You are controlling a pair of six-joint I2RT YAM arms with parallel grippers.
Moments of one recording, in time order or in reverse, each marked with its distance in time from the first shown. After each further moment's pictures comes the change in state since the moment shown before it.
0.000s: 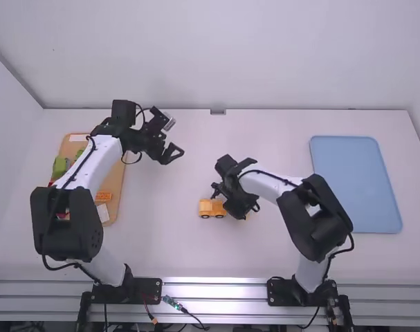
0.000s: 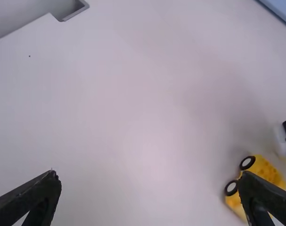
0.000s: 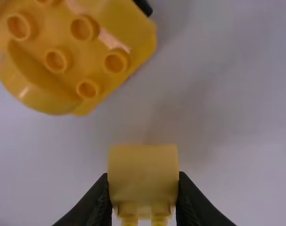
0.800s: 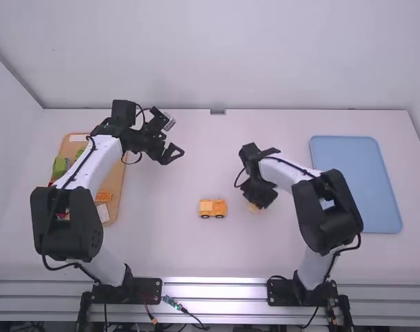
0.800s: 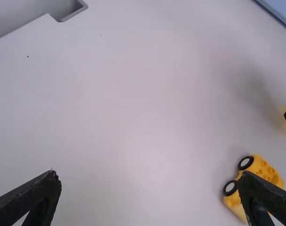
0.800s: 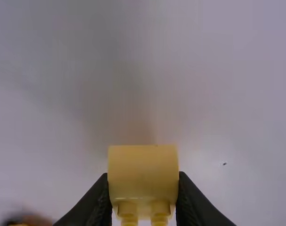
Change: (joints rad) left arm 0.000 0.000 0.000 -0.005 0.001 0.000; right arm -0.219 0.000 0.006 0.008 0.008 1.385
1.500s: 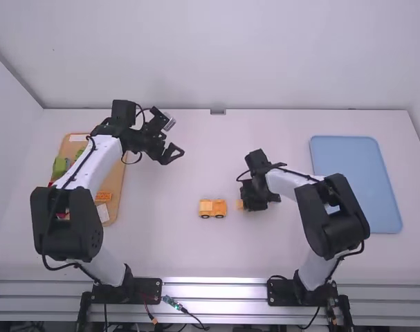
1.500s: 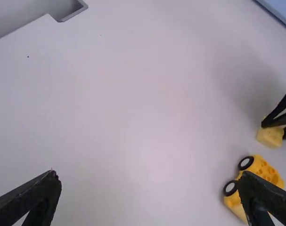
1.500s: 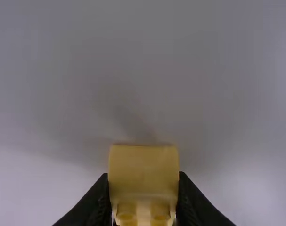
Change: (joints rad) left arm 0.000 0.000 0.000 0.001 0.000 0.000; right arm -0.020 -0.041 -0.210 0.399 -0.224 0.534
